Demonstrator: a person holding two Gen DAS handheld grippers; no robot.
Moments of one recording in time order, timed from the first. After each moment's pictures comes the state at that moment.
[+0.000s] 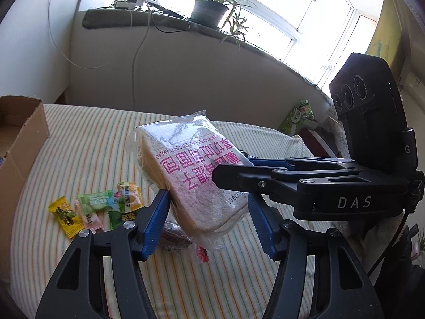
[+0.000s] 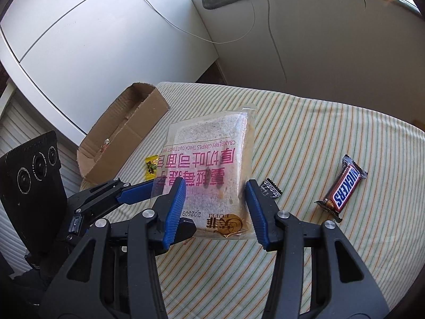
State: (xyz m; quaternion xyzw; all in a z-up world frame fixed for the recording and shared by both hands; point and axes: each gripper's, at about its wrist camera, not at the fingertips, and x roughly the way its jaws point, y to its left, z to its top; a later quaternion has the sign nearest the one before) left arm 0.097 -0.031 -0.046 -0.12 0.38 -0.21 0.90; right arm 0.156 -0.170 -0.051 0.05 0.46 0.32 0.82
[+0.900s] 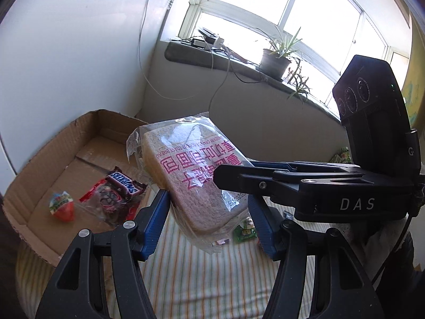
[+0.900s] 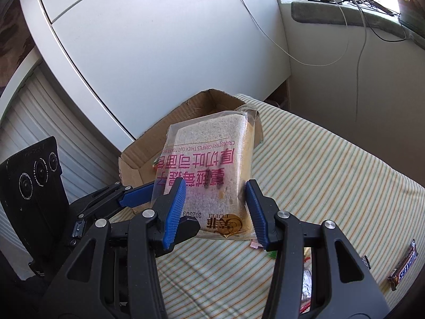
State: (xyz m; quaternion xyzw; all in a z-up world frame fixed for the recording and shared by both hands) left arm 0.065 0.112 -0.023 -0.15 0.31 -0.07 0.93; right arm 0.151 -0.005 -0.012 -0.02 0.42 0.44 0.79
